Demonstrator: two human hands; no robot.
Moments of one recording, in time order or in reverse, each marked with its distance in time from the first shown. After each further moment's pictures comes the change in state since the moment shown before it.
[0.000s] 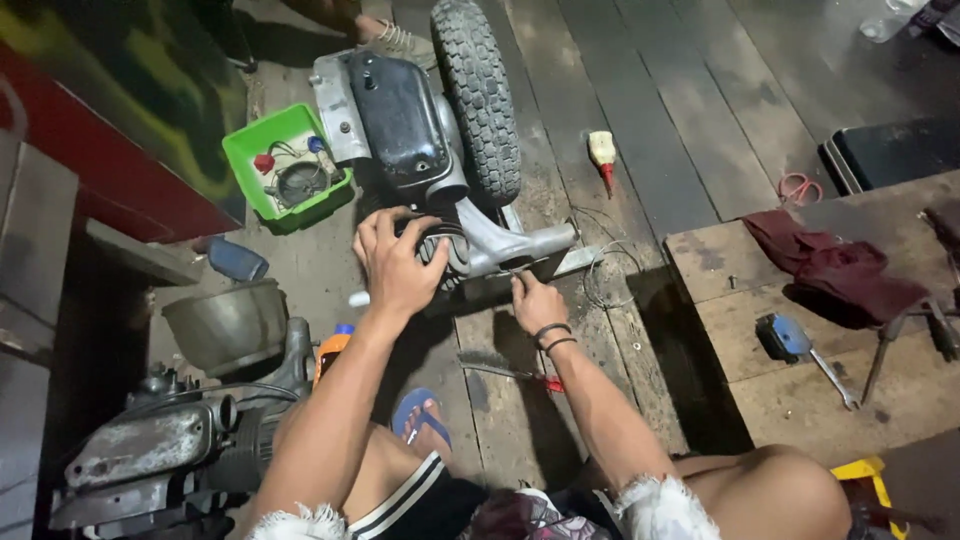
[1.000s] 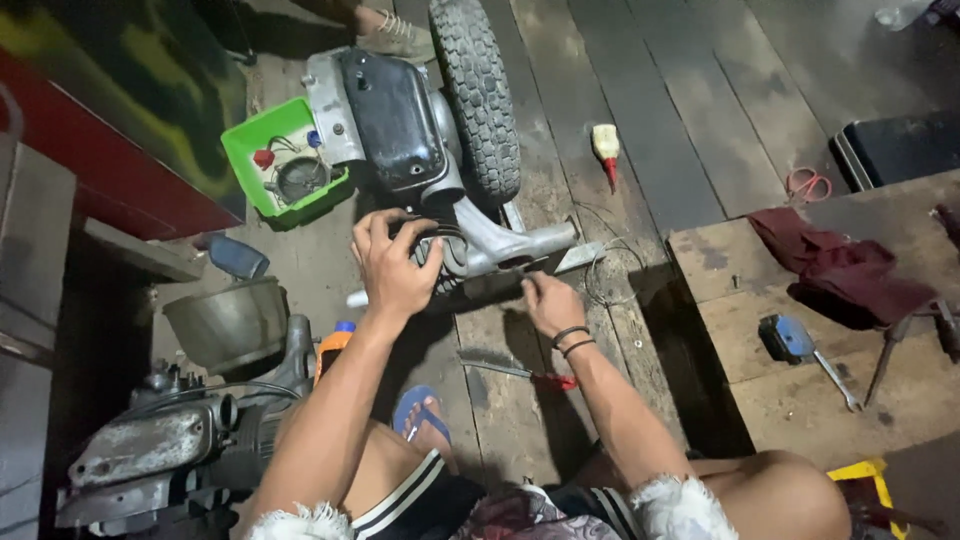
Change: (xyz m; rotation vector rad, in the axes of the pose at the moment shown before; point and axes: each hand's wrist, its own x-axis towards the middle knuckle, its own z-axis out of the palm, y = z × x) left_hand 0.005 0.002 0.001 -0.012 0.031 -0.017; right_hand 0.003 0.029 -0.014 -0.061 0.186 -0.295
